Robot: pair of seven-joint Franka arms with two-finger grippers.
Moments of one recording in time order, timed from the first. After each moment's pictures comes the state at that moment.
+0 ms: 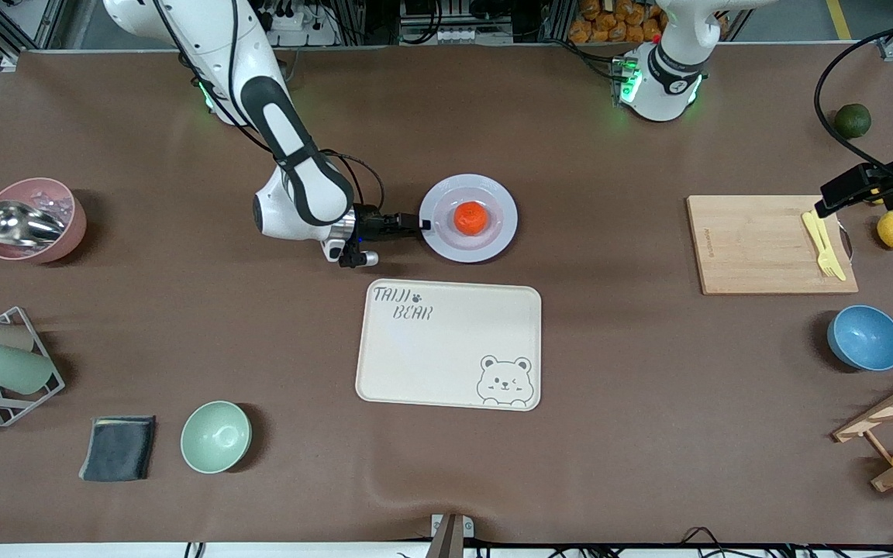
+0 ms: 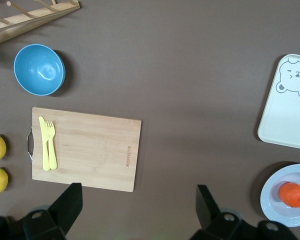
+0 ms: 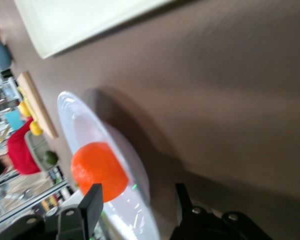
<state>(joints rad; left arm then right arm) 0.06 0.02 -0.04 -1.55 -0.01 1.54 -0.11 0.63 0.51 -0.01 -2.20 1.65 2.24 -0.67</state>
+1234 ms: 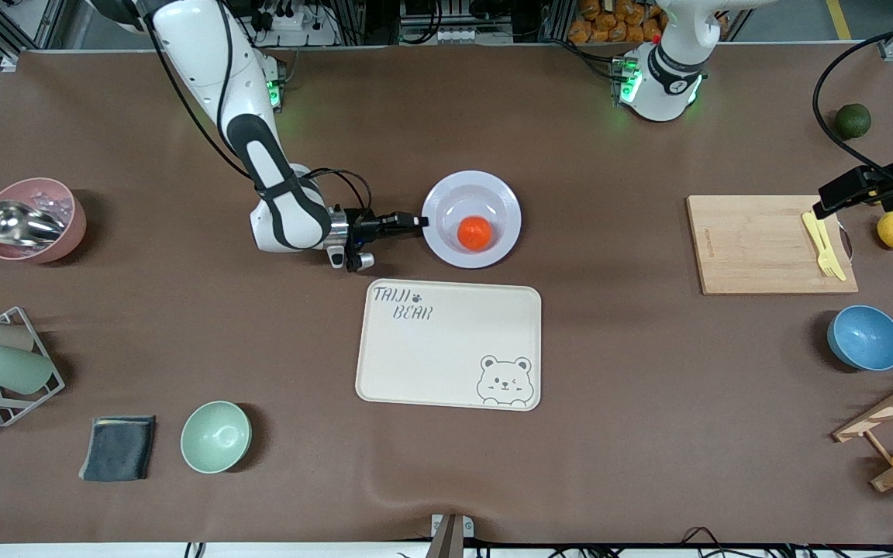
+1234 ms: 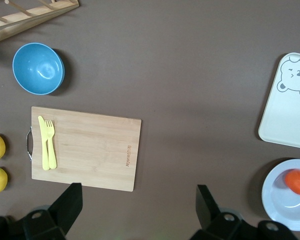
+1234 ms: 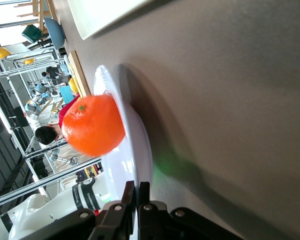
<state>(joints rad) 0.06 0.02 -0.04 -1.55 -0.01 1.54 -0.11 0.57 0.59 -0.02 -2.19 1.73 2.00 -0.89</state>
